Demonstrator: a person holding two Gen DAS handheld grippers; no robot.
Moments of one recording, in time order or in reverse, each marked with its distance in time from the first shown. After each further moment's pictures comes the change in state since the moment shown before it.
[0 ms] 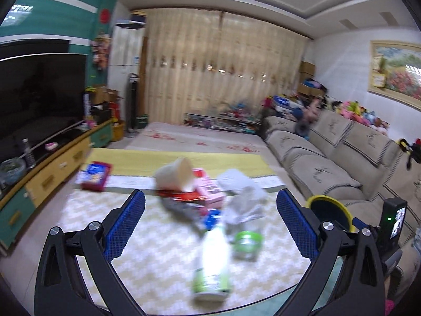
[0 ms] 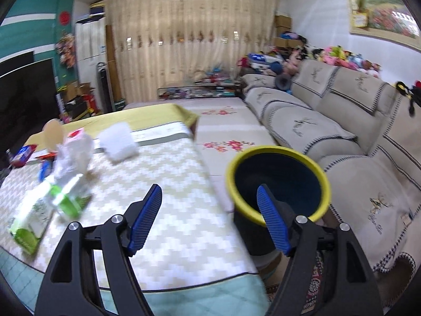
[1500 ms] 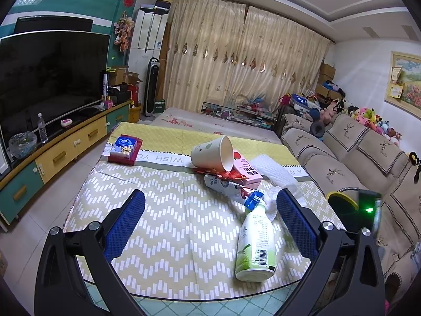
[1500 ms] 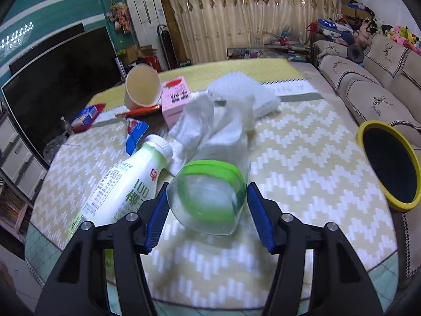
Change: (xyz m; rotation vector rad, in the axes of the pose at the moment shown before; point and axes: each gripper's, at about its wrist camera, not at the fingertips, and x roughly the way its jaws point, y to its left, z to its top) left arm 0.009 0.050 -0.035 -0.085 0.061 0.042; right arm 0.031 0.115 -0.008 -0.034 0.206 0.346
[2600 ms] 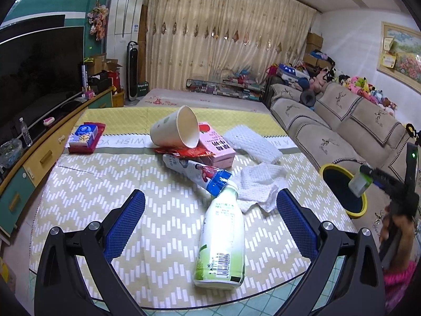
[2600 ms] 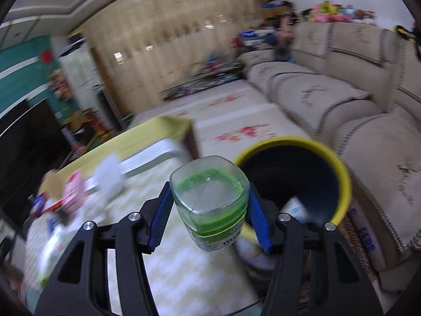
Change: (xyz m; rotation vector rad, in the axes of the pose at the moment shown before) left arm 0.067 -0.062 -0.011 0.097 0.149 -0.046; right arm -0.060 -0.221 0.037 0.327 -0.191 -0.269
